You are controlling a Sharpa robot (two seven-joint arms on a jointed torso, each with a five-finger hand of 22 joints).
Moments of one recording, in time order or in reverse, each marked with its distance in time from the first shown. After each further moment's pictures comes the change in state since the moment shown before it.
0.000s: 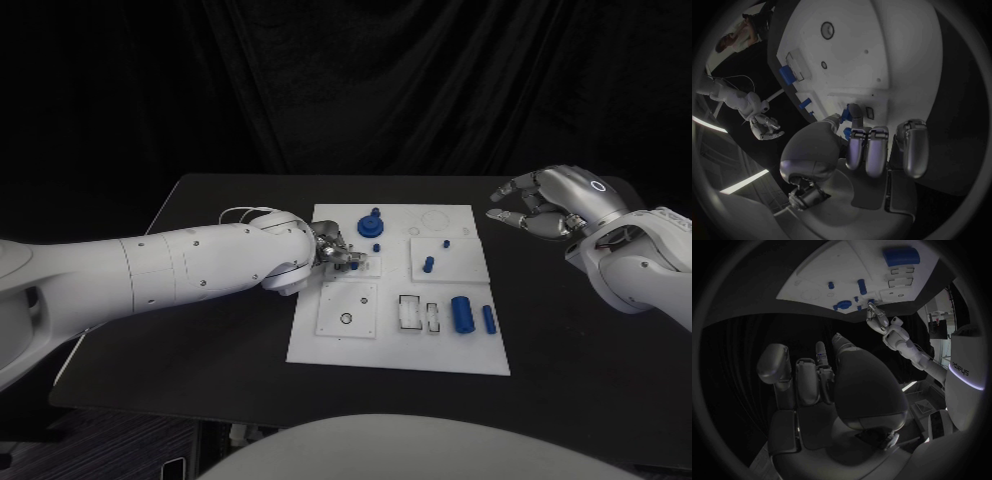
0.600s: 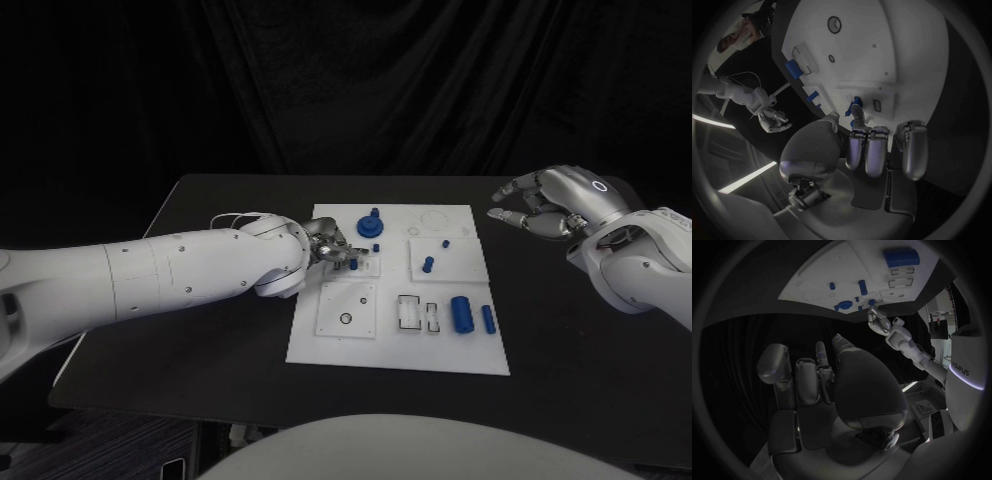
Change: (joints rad) left arm -0.001 -0.059 -0.003 0.073 0.001 -0.122 0.073; left_hand 0.014 -0.037 -0.083 0.016 -0.072 -0.013 0.002 0.026 0.053 -0.002 -0.002 0.000 0.000 0.003 -0.004 0.000 0.000 0.000 0.025 -0.010 0.009 0.000; right arm 0.000 -0.005 0.000 0.001 0.000 0.000 -0.004; right_hand -0.010 0.010 0.000 0.000 0.000 0.000 0.000 0.000 -0.002 0.000 0.000 0.000 0.000 0.000 0.000 0.000 0.000 0.000 0.000 0.000 0.000 0.000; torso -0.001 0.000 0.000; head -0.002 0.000
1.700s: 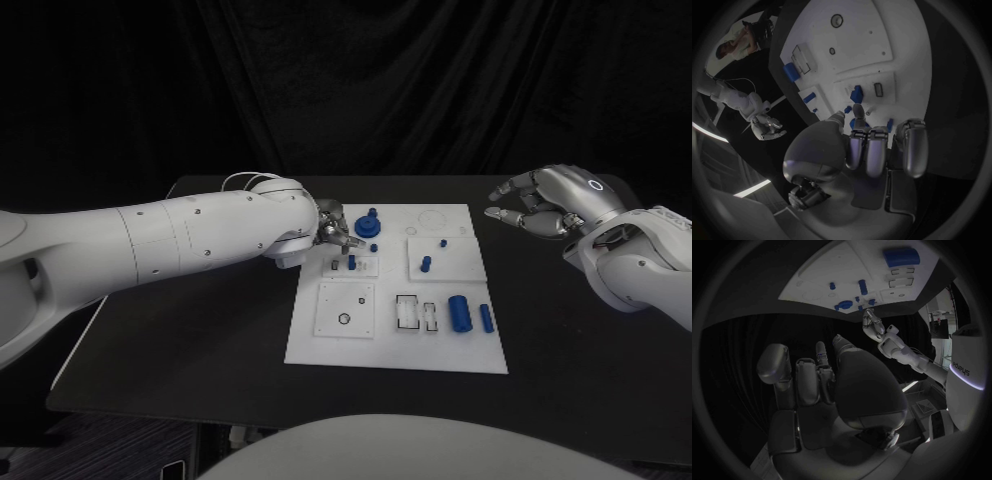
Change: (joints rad) left arm 0.097 0.108 0.000 -0.131 0.000 0.292 -0.101; left_hand 0.108 0.054 -0.016 -0.008 0.039 -0.009 0.009 -0.091 -0.073 -0.001 -0.001 0.000 0.000 0.000 0.000 0.000 0.000 0.000 -0.016 0.005 -0.021 0.001; right arm 0.000 0.004 0.000 0.001 0.000 -0.002 -0.006; right_hand -0.012 0.004 0.000 0.000 0.012 0.004 -0.004 -0.004 -0.004 0.000 0.000 0.000 0.000 0.000 0.000 0.000 0.000 0.000 0.004 -0.004 0.000 0.001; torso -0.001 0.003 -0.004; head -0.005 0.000
